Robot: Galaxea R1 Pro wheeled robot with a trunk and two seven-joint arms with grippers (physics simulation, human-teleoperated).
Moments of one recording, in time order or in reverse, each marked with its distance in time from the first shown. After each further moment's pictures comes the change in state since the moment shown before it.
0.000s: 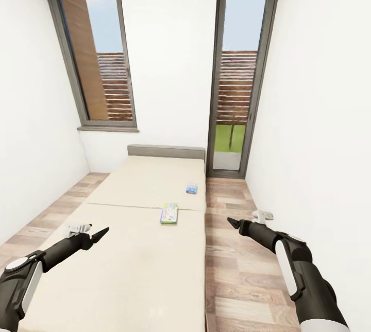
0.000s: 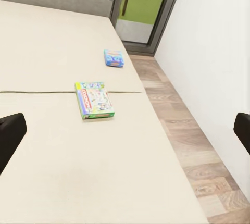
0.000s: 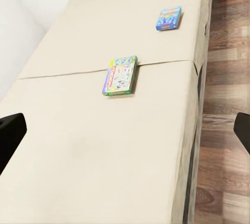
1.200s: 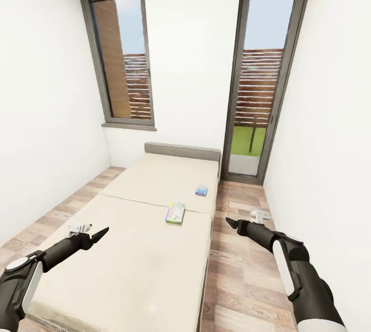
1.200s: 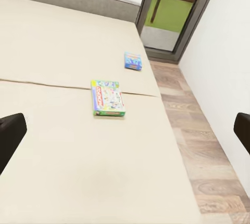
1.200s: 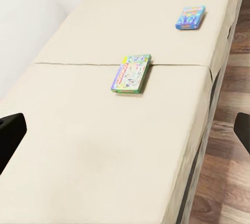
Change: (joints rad) left arm 0.000 -0.001 0.000 0.000 -0.001 0.001 0.009; right arm 0.000 0.013 0.008 -0.001 0.014 -0.007 -0.010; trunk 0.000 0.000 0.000
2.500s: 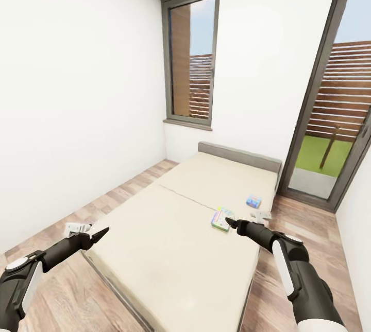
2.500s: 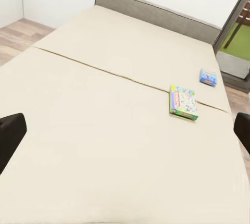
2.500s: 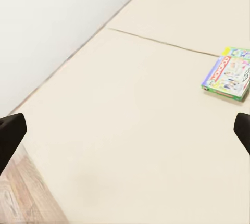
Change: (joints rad) left arm 0.000 0.000 0.000 0.000 0.001 -0.001 -0.002; right arm 0.000 0.000 0.005 0.000 0.004 -0.006 0.000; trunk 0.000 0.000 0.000
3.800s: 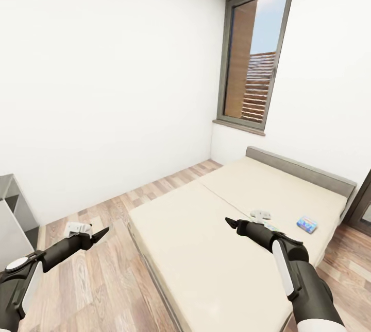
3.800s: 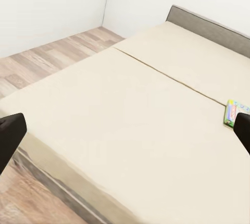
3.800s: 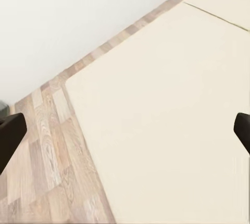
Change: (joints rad) left arm 0.000 0.000 0.000 0.000 0.000 0.000 0.000; right arm 0.000 0.000 0.000 0.000 0.000 0.000 0.000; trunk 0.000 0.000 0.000
